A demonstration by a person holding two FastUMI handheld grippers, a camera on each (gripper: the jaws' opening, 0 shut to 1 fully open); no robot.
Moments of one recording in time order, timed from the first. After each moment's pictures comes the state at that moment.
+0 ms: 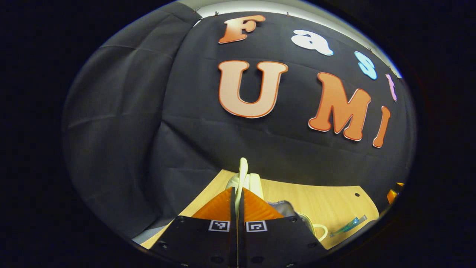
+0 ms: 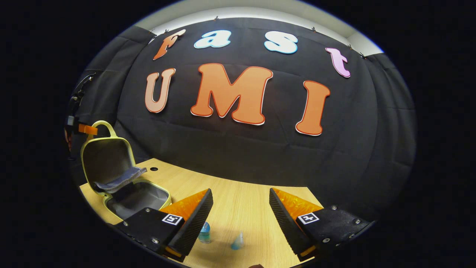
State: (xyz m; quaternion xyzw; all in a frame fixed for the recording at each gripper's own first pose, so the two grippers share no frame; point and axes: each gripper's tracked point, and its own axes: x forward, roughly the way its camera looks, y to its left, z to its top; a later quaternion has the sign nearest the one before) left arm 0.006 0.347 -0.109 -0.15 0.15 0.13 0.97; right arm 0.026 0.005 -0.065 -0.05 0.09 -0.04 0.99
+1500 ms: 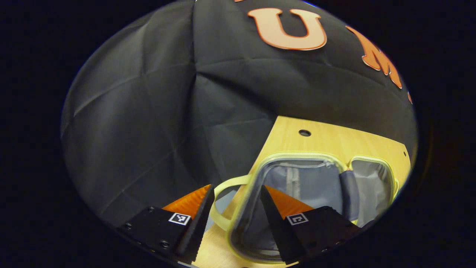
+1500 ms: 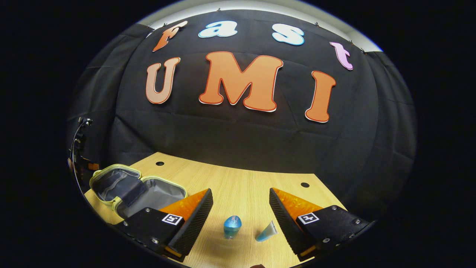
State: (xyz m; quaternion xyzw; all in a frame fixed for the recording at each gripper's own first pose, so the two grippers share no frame) left arm -0.019 0.462 -0.280 -0.07 0.33 0.21 0.92; right arm 0.020 0.065 -0.091 -0.03 0.14 -0.05 0.99
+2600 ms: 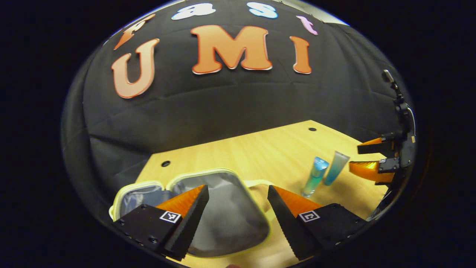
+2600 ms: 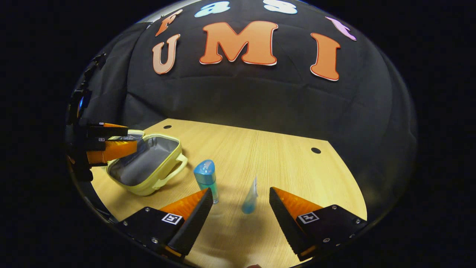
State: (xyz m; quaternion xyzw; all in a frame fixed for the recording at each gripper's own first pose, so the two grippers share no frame) left arm -0.015 0.101 -0.174 0.02 0.25 -0.13 0.96; right arm -0.022 0.002 -0.214 -0.01 0.27 0.03 0.96
